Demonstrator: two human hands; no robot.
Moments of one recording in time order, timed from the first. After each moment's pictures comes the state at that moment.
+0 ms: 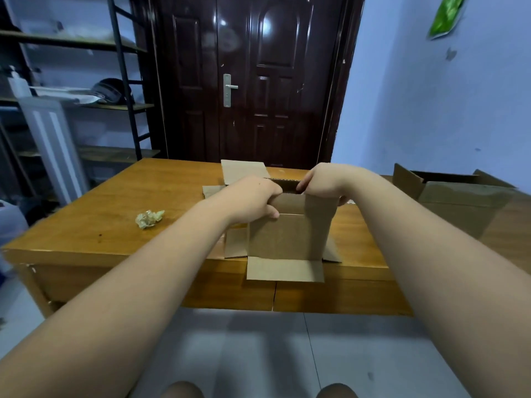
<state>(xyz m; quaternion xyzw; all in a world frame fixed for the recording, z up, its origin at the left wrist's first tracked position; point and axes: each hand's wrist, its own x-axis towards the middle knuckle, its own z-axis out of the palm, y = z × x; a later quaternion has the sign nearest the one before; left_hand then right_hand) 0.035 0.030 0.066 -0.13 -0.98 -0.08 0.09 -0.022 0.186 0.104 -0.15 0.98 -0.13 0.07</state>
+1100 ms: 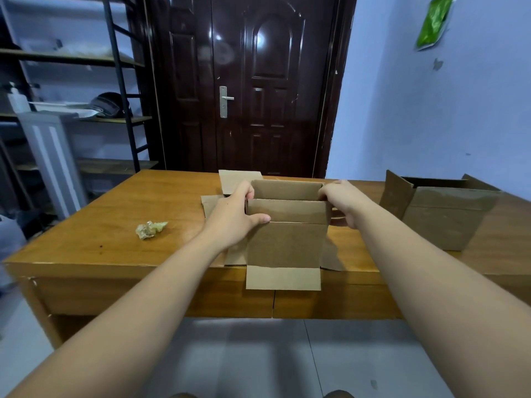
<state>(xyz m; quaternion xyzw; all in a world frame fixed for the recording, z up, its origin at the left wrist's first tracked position) 0.048 0.018 0.034 0.00 -0.92 -0.33 0.19 -0.022 0.216 0.070 0.02 0.82 -0.57 0.05</state>
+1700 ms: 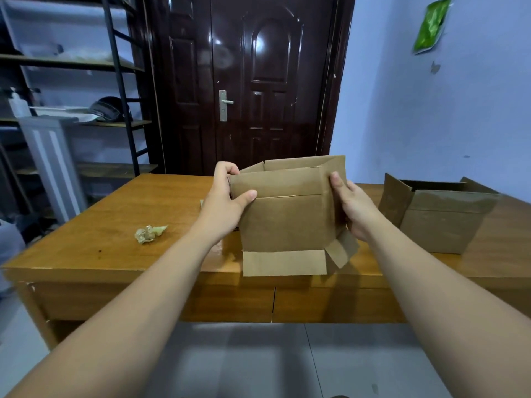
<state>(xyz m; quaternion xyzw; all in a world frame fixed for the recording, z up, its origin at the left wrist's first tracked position) 0.050 0.007 0.047 -0.04 -0.81 -0.52 0.27 -0.013 0.236 0.058 -0.08 0.74 -0.66 -0.01</state>
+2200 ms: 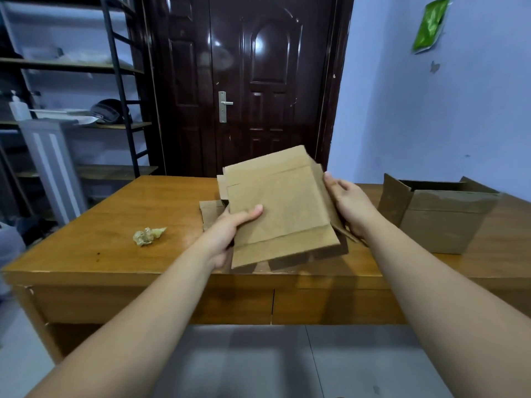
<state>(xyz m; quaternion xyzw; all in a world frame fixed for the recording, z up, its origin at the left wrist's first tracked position) 0.057 0.020 0.028 0.03 -0.63 -0.78 0.00 -0.019 0.236 0.062 -0.09 0.79 -0.60 -0.03</state>
